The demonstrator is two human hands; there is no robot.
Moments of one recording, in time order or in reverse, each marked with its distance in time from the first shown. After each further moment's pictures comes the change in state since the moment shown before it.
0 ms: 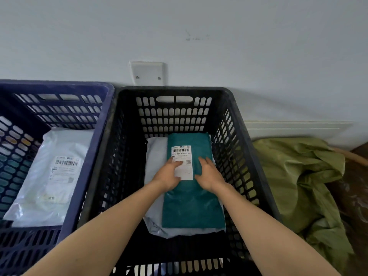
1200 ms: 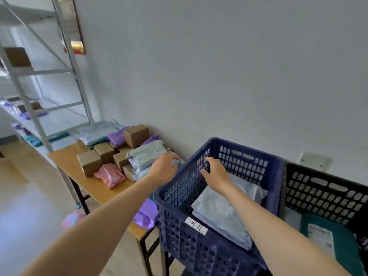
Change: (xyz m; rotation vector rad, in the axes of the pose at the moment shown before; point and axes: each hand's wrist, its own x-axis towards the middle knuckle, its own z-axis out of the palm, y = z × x) left_hand -0.423 -0.157 -0.289 0.098 0.892 -0.160; right_hand -0.221 -0.408 0.105 0.030 0.094 -0.856
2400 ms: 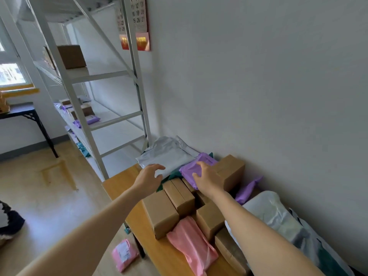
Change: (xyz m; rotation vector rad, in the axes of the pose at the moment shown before) left_hand 0.240 -0.516 -0.245 0.061 0.117 -0.311; right_hand 0.419 -0.302 0.381 -0.004 -0.146 -0.115
